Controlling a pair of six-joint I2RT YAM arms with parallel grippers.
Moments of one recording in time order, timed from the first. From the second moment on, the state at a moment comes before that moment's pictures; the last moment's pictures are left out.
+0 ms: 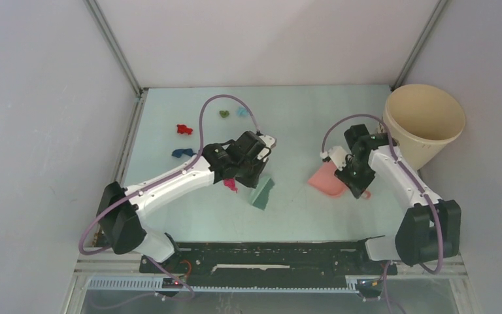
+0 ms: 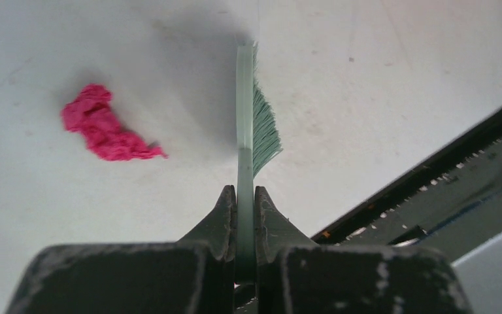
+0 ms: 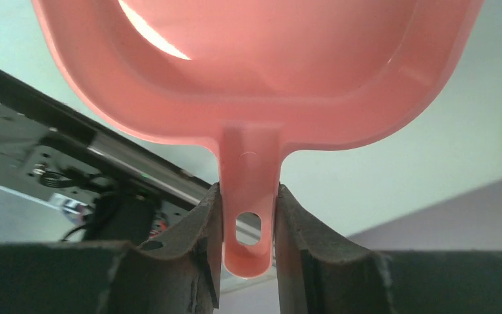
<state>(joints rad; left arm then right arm) -0.89 1.47 1.25 -0.76 -0.03 -0.28 0.17 1.36 1.10 -1.20 0.03 -0.67</state>
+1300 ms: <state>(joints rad) -0.61 1.95 1.51 -0.95 -1.06 -0.03 0.63 1.39 0.84 -0.85 -0.20 -0.47</state>
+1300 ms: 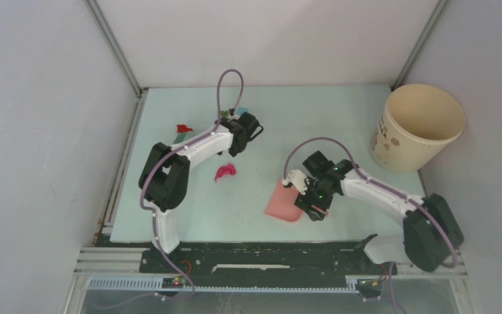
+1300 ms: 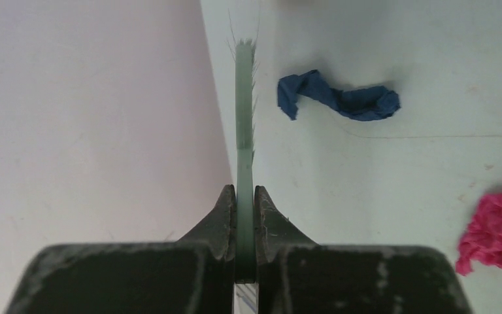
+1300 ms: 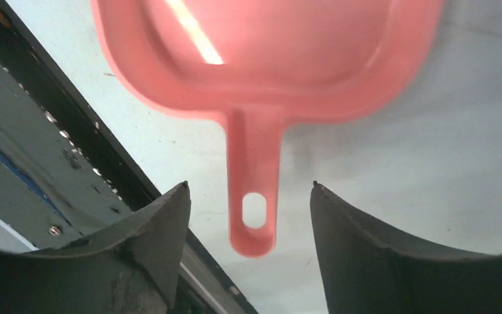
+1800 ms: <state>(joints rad) -0.53 1.88 1.40 -0.76 -0.78 0.00 0.35 1.09 0.66 -0.81 -0.41 -0.62</state>
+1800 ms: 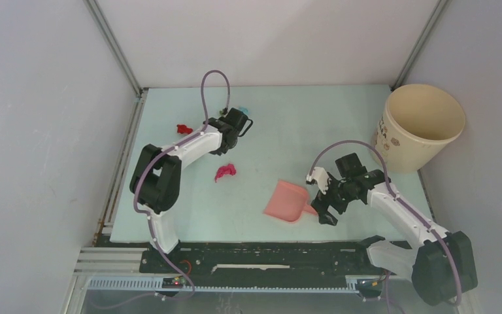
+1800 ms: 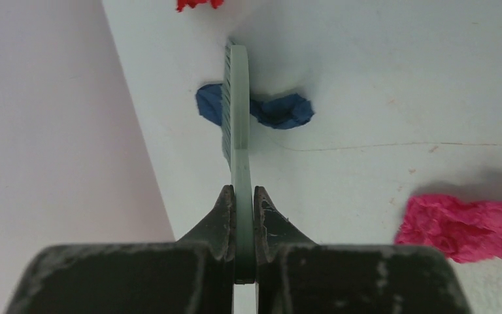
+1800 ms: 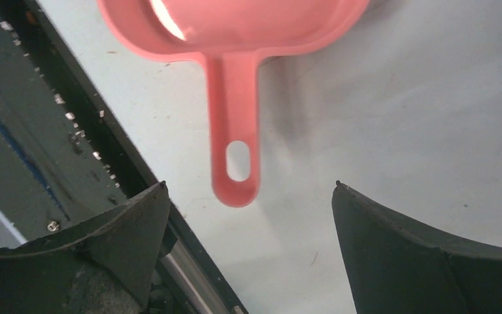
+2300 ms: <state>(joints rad) -0.61 1.72 1.41 -0.80 -0.44 -0.16 0.41 1.23 0.66 -0.79 -0.40 -0.66</state>
